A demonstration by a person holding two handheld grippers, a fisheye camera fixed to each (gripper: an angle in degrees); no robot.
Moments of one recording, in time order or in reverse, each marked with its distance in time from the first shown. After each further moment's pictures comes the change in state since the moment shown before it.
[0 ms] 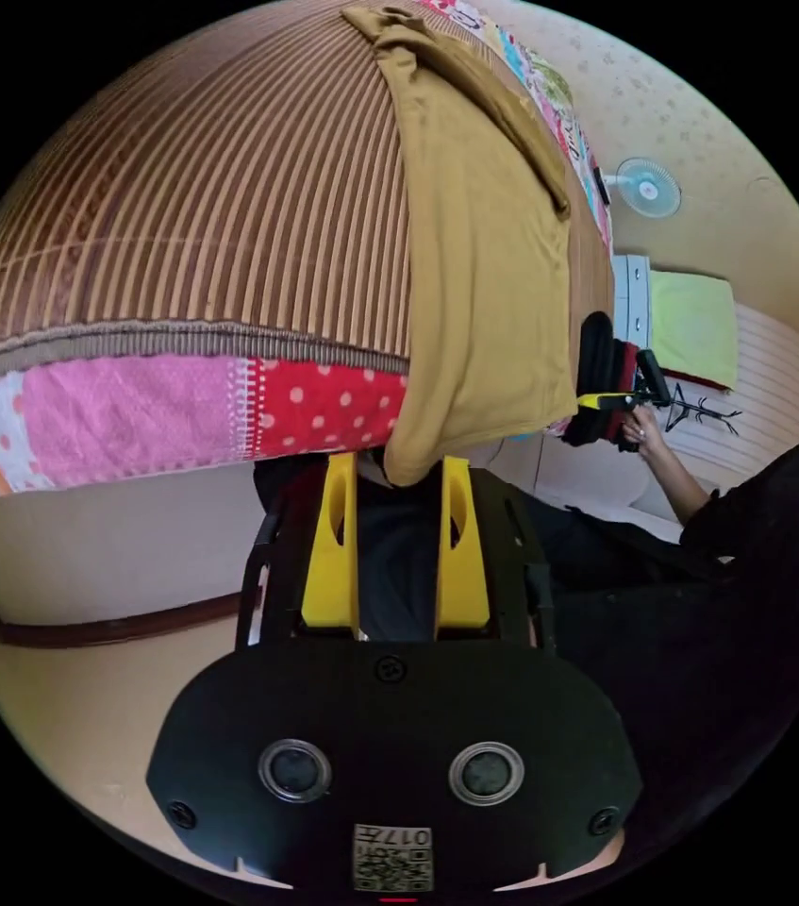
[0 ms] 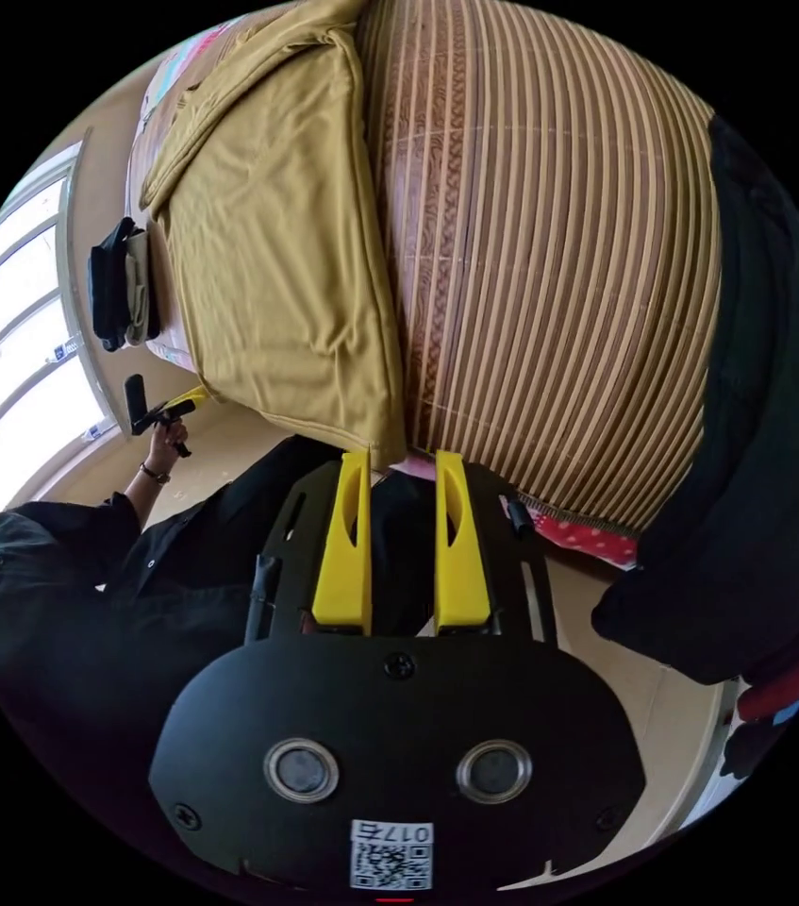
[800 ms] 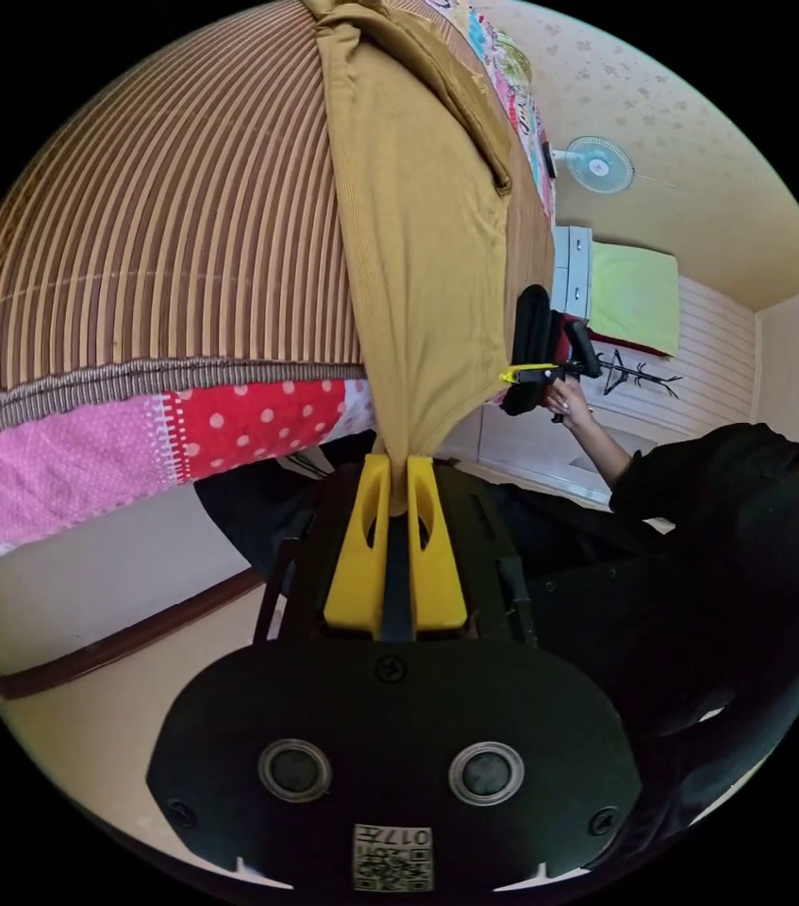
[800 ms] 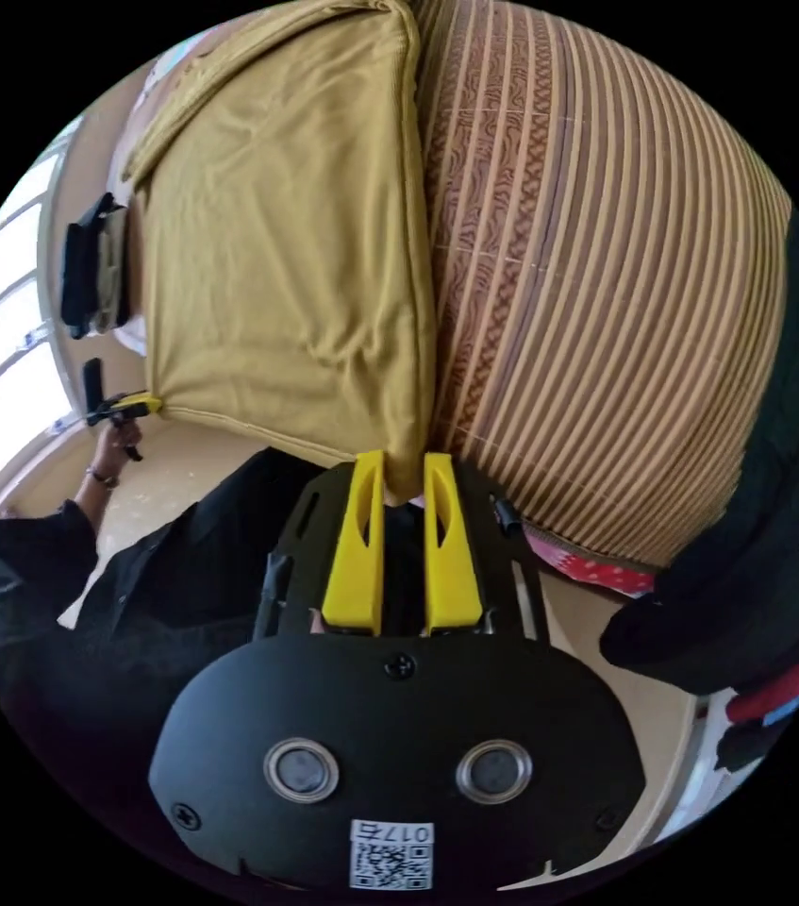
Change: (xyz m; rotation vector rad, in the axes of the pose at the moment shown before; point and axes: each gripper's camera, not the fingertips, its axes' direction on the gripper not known) left arm 0.000 -0.020 -0.091 -0.101 0.192 0.075; right arm -0.030 -0.030 0.021 -0.017 0.151 -0.035
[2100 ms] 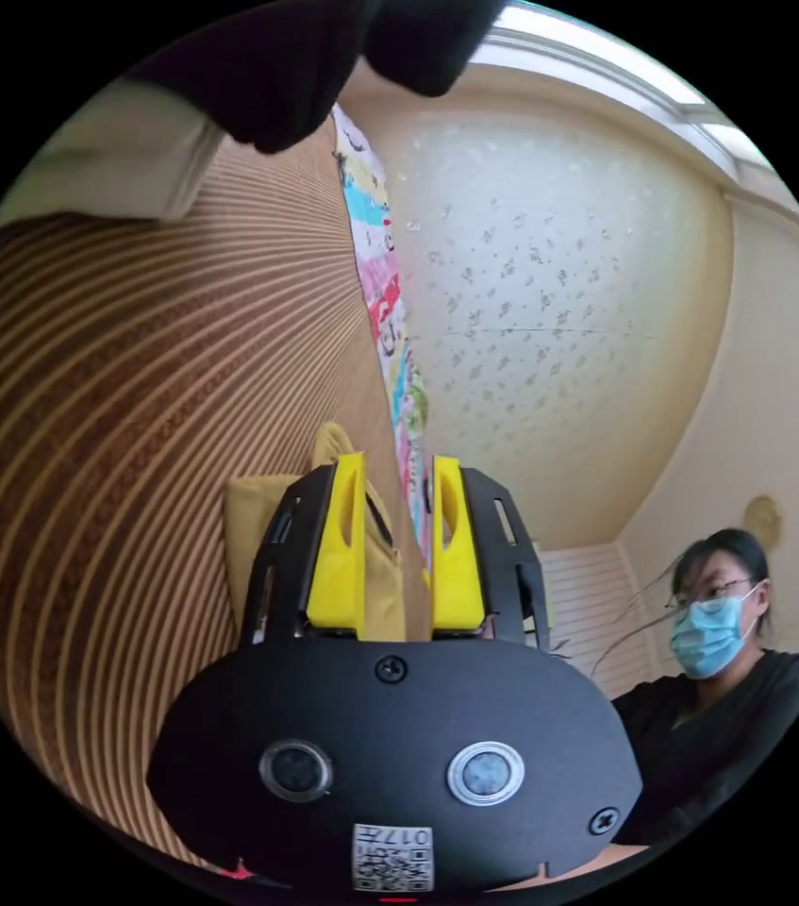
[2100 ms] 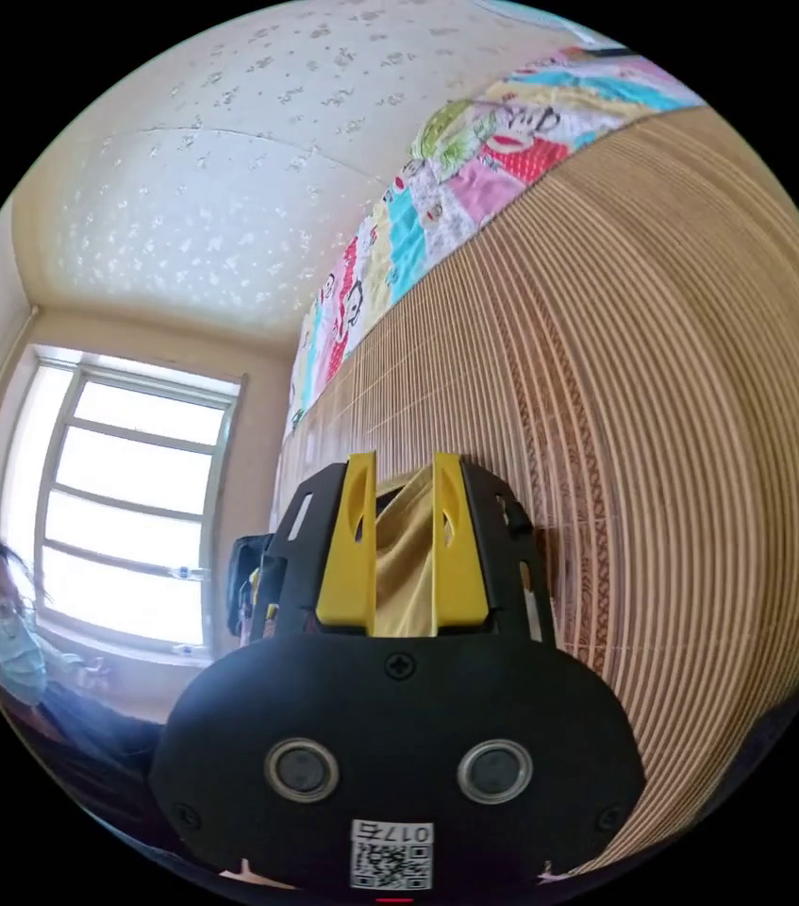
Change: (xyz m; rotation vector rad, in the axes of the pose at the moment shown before) left arm -0.025 -0.183 -0.141 1.044 0.394 -0.037; right arm -0.013 -0.120 -0.105 1.011 -0.477 0.032
